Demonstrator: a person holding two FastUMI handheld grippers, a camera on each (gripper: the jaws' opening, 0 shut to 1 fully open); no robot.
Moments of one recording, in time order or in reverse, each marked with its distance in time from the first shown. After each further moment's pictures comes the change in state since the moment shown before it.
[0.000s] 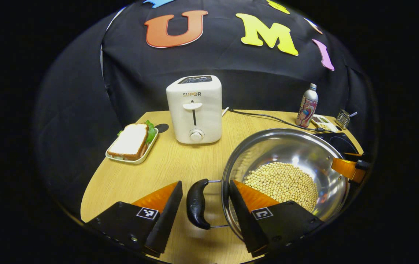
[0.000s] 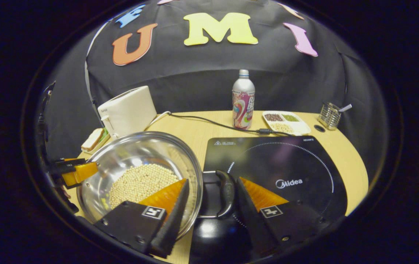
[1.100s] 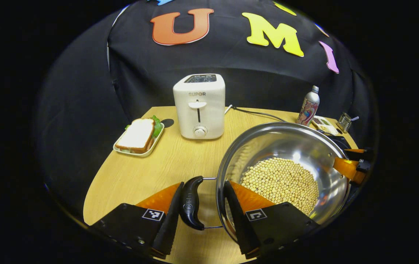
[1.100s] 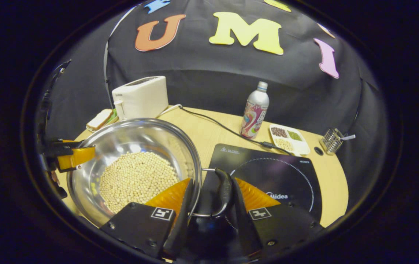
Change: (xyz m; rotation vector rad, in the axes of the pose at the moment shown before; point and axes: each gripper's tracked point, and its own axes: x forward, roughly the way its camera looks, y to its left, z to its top) left arm -0.042 0.000 0.010 -0.063 0.043 0.032; right arm -0.031 0.005 0.031 -0.228 0.022 0.037
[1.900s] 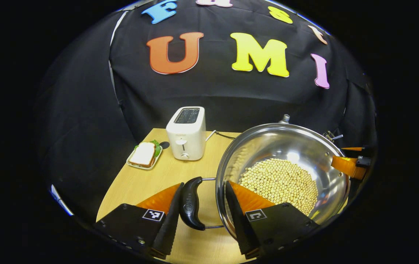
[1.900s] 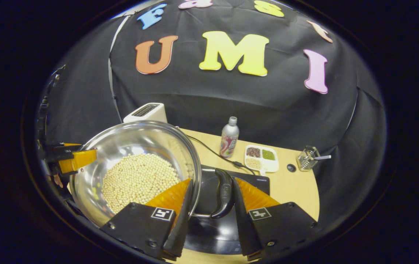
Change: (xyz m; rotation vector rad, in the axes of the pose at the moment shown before) left arm -0.122 -0.088 0.075 0.001 -0.064 -0.002; right arm -0.128 -0.097 0.073 0.001 -0.031 0.029
